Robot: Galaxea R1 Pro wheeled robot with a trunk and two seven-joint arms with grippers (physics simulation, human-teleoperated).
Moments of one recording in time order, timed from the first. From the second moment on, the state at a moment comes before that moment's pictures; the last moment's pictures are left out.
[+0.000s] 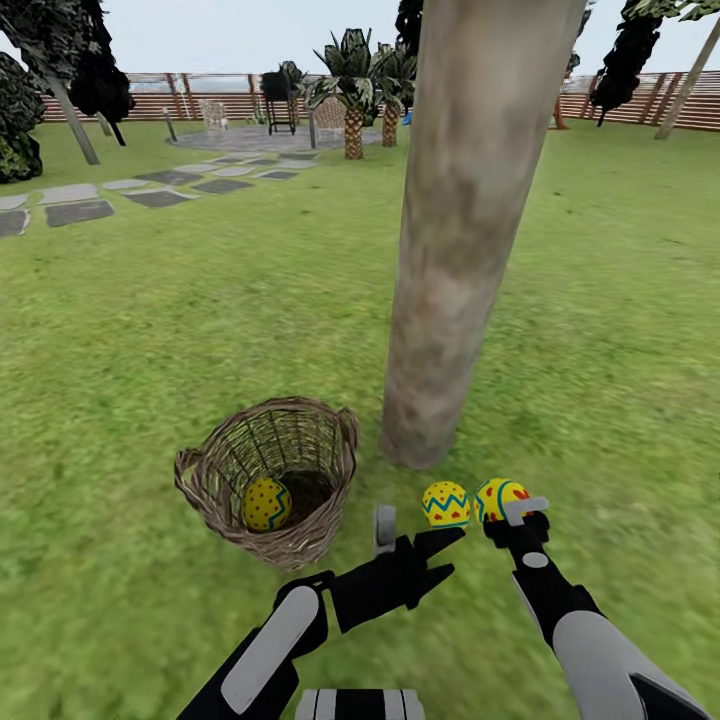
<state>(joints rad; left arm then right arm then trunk) -0.37 -0.10 -0.59 -1.25 1.50 0.61 -0.16 -0.73 -0.02 -0.48 -0.36 0.71 -0.16 -0.10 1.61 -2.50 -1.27</state>
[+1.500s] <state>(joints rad) -0.37 -0.10 -0.60 -1.25 1.50 0.57 -0.16 -0.73 -0.02 -0.48 -0.35 0.71 -0.17 -0.14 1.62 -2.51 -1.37</state>
